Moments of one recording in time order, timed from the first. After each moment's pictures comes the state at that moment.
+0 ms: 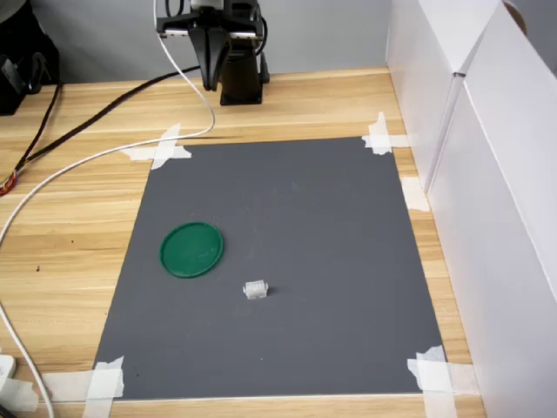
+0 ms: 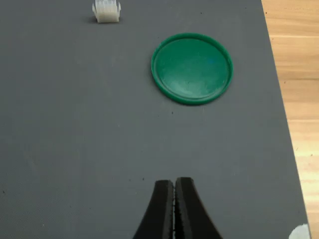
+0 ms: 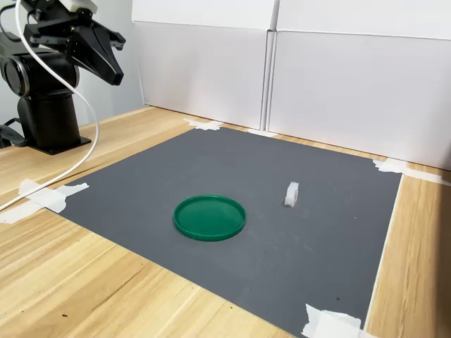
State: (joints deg) arm -2.8 21.2 -18.9 4.6 30.7 -10.3
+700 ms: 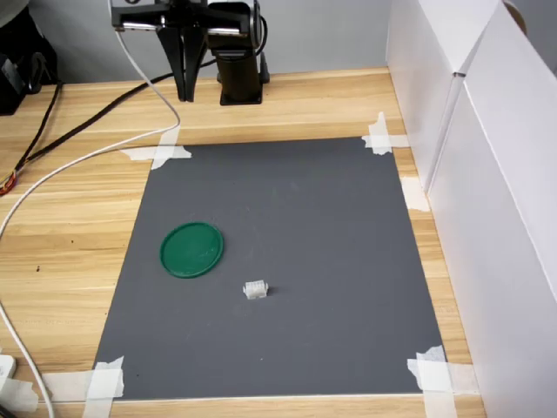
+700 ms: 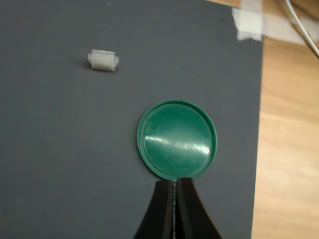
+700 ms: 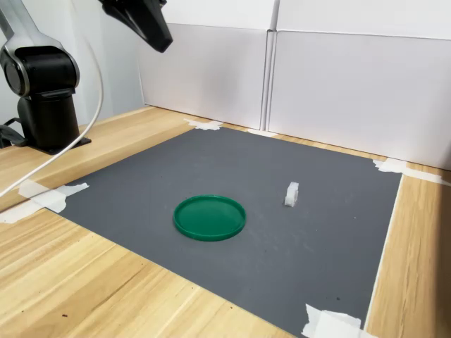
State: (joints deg) arm -2.8 54.7 -44.5 7.9 32.7 -26.7
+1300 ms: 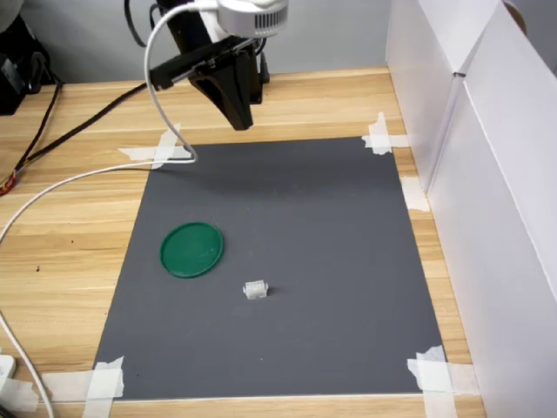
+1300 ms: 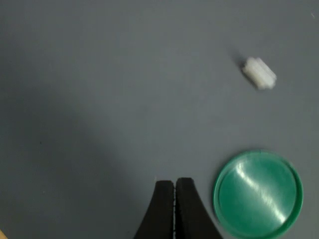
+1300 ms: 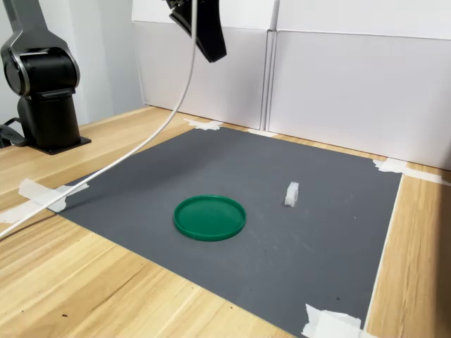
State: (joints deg) arm -2.8 78.6 -68.1 25.0 60.8 -68.9
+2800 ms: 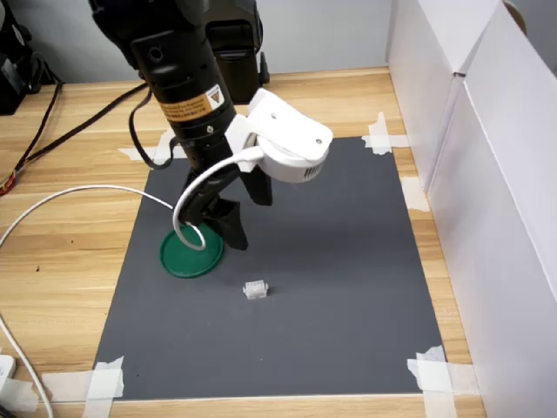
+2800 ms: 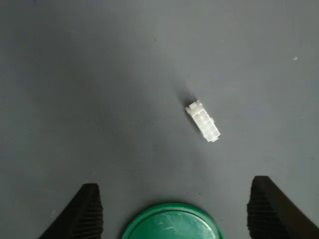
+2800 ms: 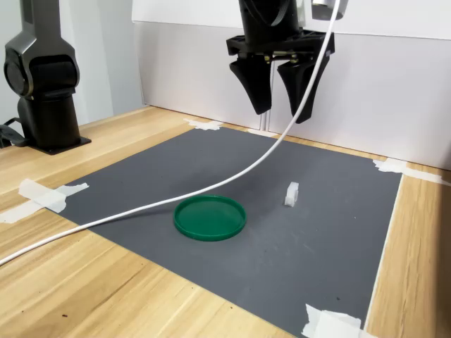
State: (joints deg) arm 3.4 103.5 -87.3 14.1 62.2 -70.1
